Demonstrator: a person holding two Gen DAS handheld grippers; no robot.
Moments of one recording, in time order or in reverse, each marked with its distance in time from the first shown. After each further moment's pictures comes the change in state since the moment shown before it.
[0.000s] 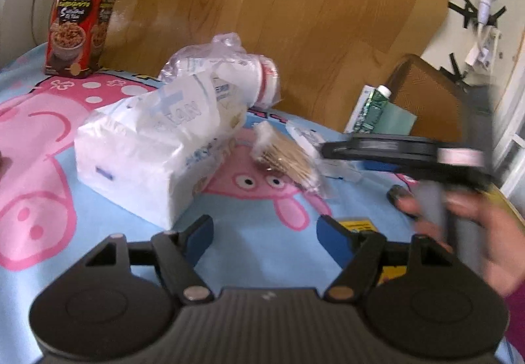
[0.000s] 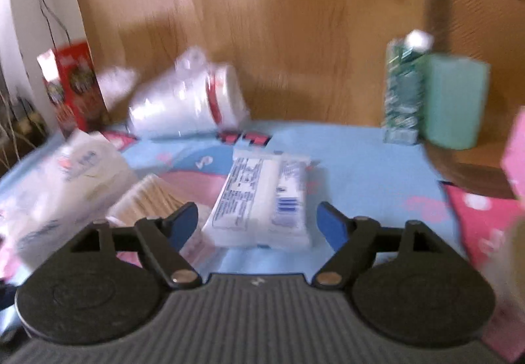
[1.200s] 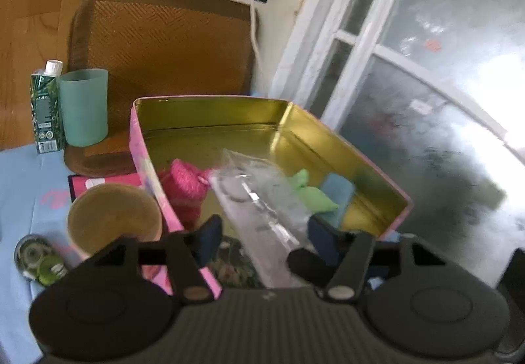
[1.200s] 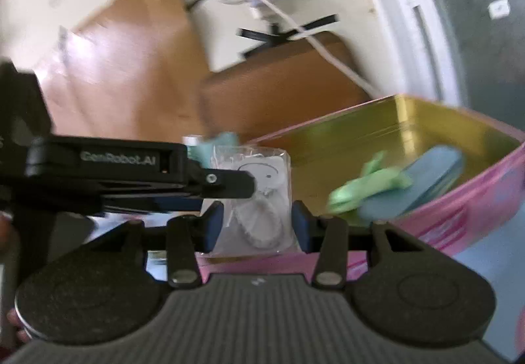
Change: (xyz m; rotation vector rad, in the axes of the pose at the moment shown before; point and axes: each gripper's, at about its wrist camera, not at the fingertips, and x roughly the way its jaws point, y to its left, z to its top) left arm 0.098 -0.346 0.013 0.374 0.247 -0.447; right arm -0.246 -0.171 -0.120 0.320 -0.399 -0.222
